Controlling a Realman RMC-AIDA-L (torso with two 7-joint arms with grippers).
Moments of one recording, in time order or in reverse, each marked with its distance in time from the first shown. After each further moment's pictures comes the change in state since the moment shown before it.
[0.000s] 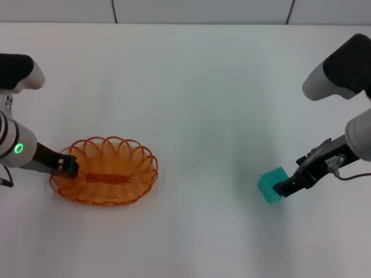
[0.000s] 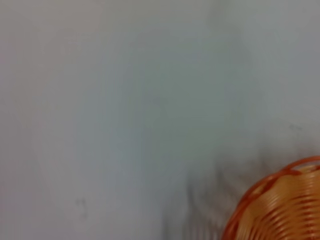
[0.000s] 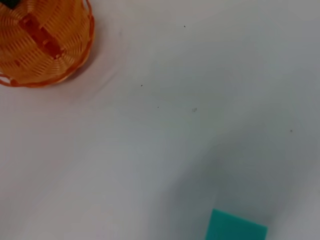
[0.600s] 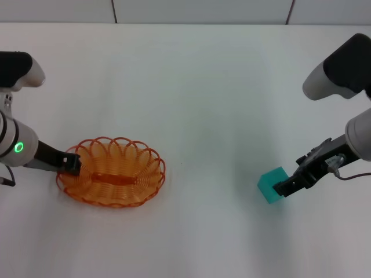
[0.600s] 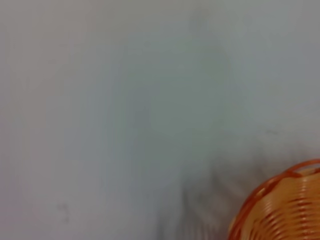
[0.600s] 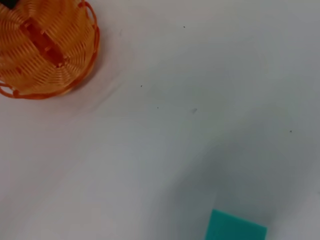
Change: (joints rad) left arm 0.019 0.001 -0.003 0.038 -0.045 -0.014 0.026; right arm 0.000 0.000 0.001 -0.001 0.000 0.000 0.000
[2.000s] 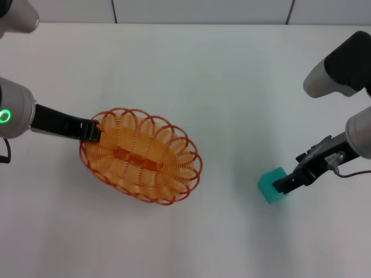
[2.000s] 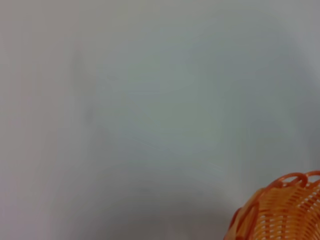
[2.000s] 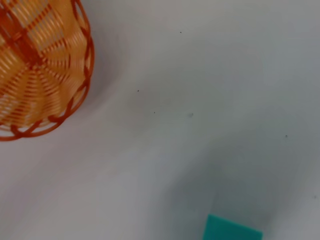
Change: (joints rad) left arm 0.123 -0.003 0.011 0.603 -0.127 -0.305 -0.067; right arm 0.001 0.000 0.005 -0.001 0.000 -0.008 -0.001
